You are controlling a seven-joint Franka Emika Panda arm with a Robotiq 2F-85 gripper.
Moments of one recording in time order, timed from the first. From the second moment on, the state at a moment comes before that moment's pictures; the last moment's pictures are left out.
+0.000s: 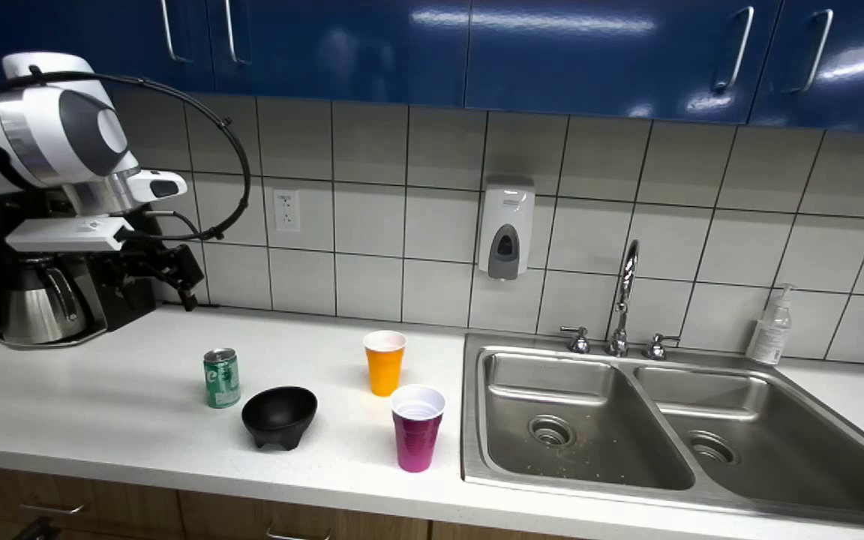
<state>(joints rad) 0.03 -0.10 0.23 -2.59 -0.30 2.67 0.44</state>
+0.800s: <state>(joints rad) 0.10 0.18 0.11 -2.38 -0.32 2.69 0.44</state>
